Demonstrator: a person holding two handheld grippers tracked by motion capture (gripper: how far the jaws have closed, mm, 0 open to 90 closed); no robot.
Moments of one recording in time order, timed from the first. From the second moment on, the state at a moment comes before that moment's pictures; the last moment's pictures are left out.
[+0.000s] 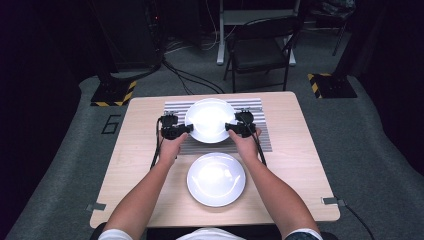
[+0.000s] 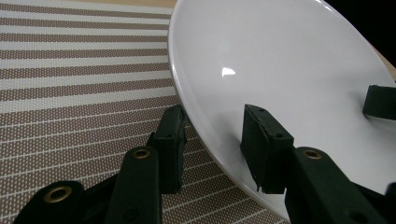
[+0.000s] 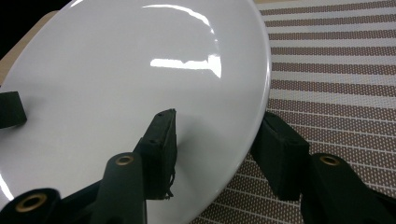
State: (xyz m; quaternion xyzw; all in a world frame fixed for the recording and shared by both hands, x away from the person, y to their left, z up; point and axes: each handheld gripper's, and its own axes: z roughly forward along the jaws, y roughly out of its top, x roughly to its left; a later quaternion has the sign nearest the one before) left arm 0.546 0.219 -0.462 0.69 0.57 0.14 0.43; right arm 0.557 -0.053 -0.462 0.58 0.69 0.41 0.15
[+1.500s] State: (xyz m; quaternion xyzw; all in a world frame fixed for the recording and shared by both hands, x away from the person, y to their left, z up) left arm 0.570 0.215 -0.487 0.69 0.57 0.13 0.42; right arm 0.580 -0.053 -0.479 0.58 0.70 0.38 0.17
